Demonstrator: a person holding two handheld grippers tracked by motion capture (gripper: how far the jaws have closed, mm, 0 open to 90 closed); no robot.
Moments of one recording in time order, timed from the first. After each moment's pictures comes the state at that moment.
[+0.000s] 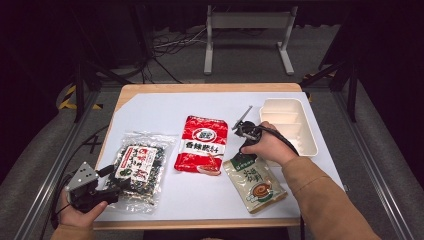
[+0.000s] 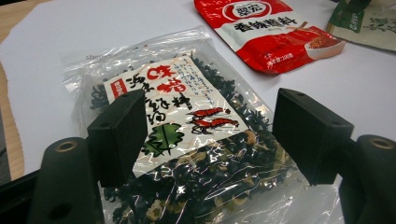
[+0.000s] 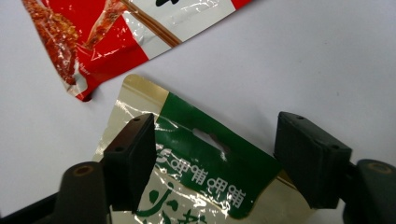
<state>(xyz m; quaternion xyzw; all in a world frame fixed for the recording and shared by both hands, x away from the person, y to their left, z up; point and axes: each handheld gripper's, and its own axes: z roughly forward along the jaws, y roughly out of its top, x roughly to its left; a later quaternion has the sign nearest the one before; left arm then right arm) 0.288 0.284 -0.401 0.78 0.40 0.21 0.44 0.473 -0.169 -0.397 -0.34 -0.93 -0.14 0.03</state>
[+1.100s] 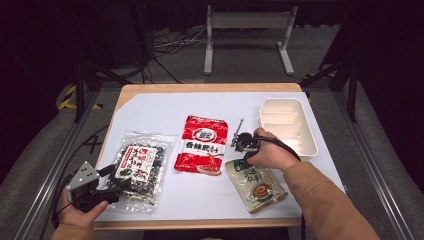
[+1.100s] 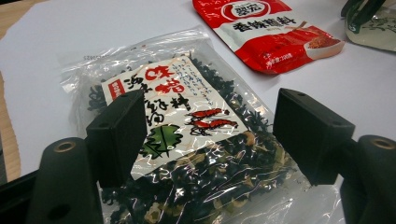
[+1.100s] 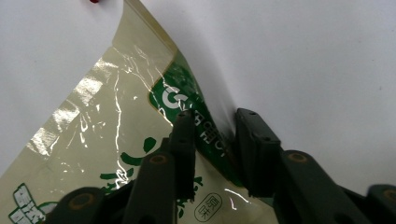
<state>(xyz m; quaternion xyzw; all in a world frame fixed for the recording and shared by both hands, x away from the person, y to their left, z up) 0.289 0.283 -0.402 0.78 0.40 0.20 0.44 0.448 -0.163 -0.406 -0.18 -0.98 -0.06 -0.01</state>
